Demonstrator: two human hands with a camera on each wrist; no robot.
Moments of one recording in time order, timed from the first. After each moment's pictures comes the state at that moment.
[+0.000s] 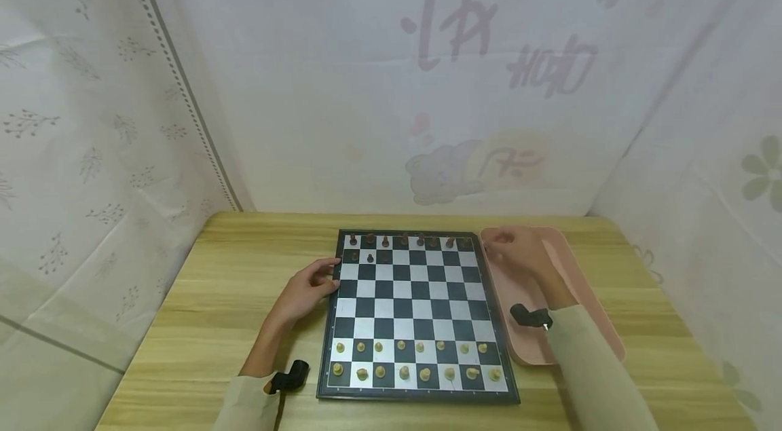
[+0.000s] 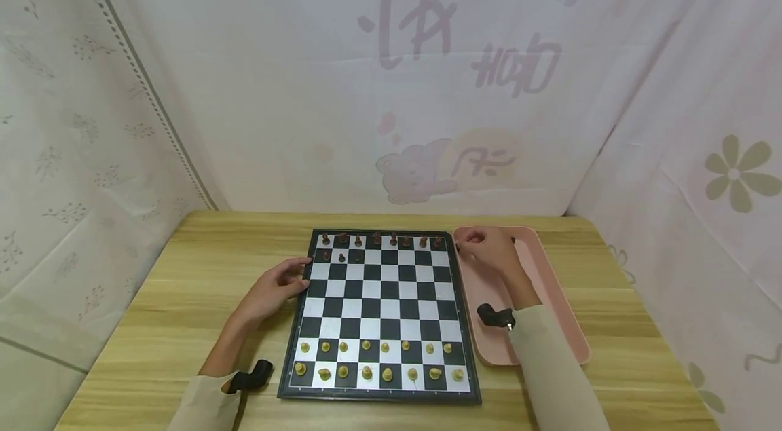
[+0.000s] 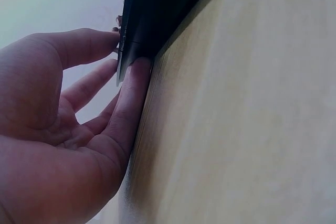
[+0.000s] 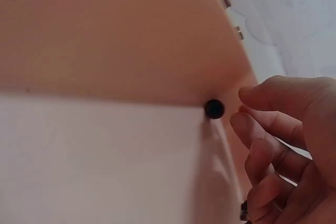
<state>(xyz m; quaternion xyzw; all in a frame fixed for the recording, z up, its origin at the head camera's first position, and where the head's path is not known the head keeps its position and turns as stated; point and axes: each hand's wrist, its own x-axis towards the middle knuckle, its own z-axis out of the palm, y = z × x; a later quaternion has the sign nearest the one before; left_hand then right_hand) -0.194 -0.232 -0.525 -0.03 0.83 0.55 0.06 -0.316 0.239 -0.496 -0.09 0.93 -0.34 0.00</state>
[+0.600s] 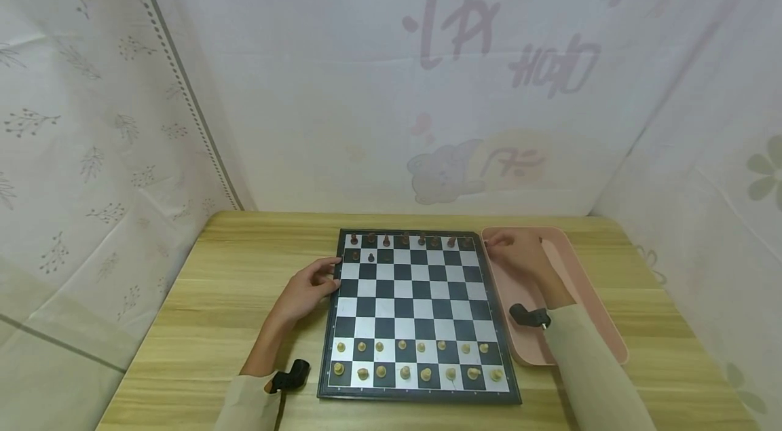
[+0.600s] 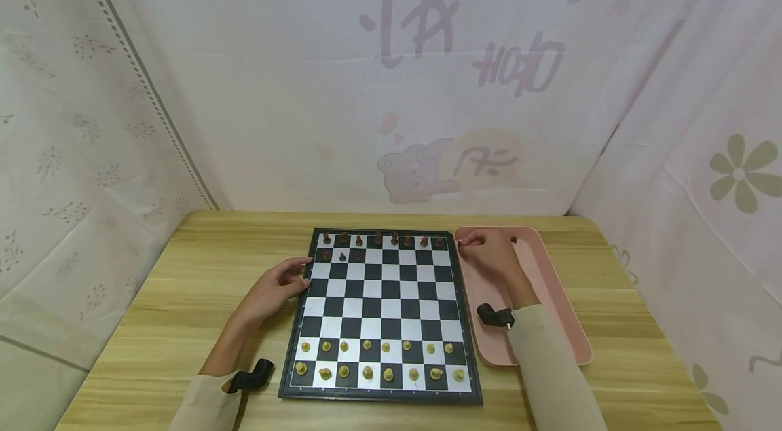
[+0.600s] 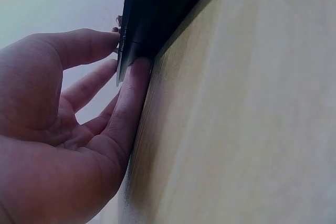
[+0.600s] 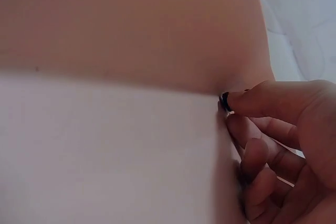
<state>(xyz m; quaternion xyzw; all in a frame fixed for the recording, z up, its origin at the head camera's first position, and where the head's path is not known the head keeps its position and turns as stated) -0.196 -0.232 -0.529 -0.03 0.83 0.56 0.05 -0.320 0.243 -0.514 -0.10 0.93 -0.36 -0.01</state>
